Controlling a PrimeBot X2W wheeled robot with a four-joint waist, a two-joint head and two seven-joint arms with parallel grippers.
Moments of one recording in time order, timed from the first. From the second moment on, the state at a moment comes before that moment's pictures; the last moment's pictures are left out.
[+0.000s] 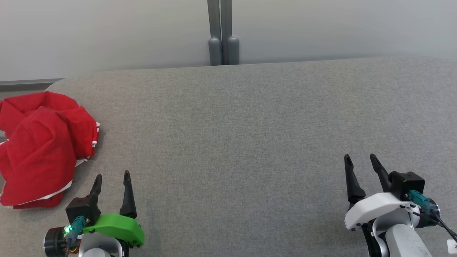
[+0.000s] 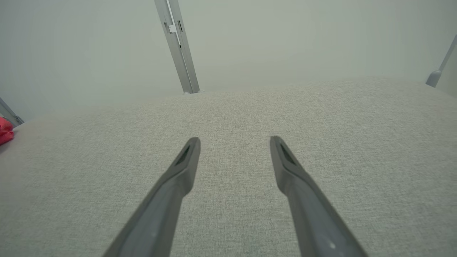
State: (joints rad) left arm -0.13 0.05 0.00 0.43 -0.19 -0.03 -0.23; right arm -0.15 -0.05 -0.04 0.38 0.16 0.13 -0.23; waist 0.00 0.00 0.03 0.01
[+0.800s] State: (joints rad) left arm -0.15 0.05 0.01 0.46 -0.06 -0.01 -0.26; right arm -0.18 -0.05 0.07 0.40 0.04 0.13 -0.26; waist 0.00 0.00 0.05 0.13
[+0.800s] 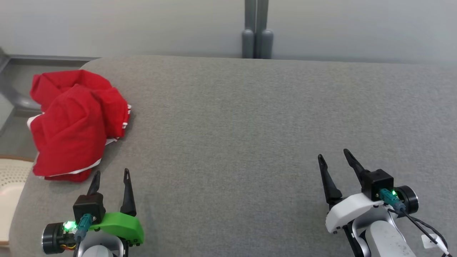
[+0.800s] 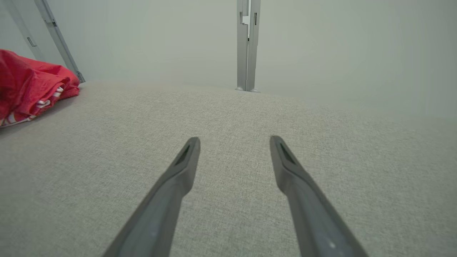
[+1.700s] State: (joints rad) left arm -0.24 0.05 0.14 0.52 -0.19 -0.06 -0.26; right arm -0.27 -0.07 0.16 0.41 0.04 0.13 -0.26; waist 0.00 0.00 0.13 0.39
